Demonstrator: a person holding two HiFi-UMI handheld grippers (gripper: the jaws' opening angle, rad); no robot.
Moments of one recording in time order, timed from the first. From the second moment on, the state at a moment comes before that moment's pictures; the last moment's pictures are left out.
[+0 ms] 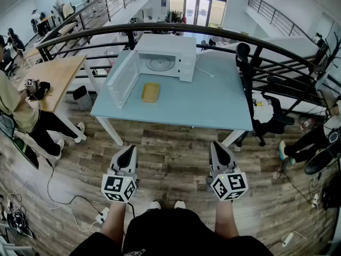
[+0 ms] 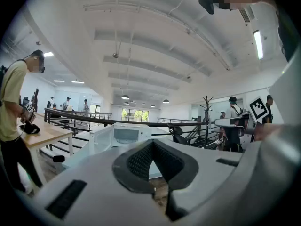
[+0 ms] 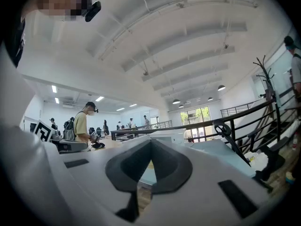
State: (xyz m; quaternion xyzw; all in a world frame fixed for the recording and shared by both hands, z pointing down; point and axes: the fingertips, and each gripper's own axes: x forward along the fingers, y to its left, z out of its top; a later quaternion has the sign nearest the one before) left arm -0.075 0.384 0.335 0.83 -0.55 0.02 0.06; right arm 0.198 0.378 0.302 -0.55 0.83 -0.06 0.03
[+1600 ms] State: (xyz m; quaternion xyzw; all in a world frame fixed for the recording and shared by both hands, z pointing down) left arm -0.190 0.379 0.351 0.85 -0.52 0.00 0.07; right arm 0.071 0.379 0.305 -0.54 0.84 -0.08 0.02
